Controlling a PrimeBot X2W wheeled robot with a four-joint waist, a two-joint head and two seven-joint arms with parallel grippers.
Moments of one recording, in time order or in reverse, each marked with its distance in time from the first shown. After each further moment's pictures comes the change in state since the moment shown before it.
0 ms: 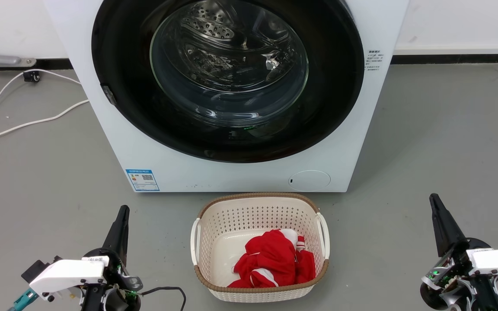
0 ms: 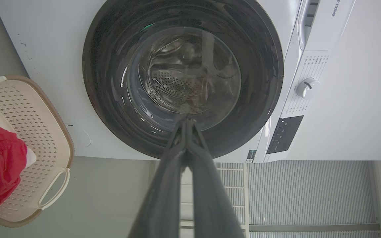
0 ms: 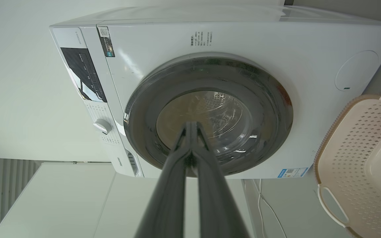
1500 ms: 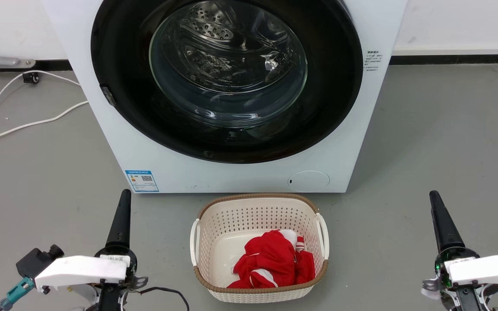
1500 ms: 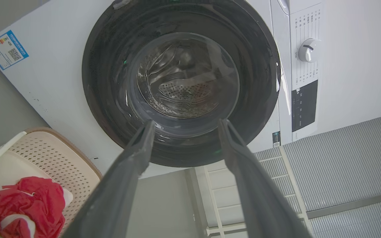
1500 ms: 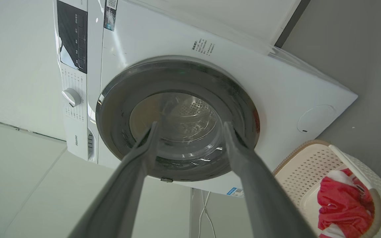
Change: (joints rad) left arm 0.033 -0.011 -0.045 -0.105 0.318 0.001 -0.110; right arm 0.063 0.008 0.038 -0.092 -0.348 0.000 -0.112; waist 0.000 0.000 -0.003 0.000
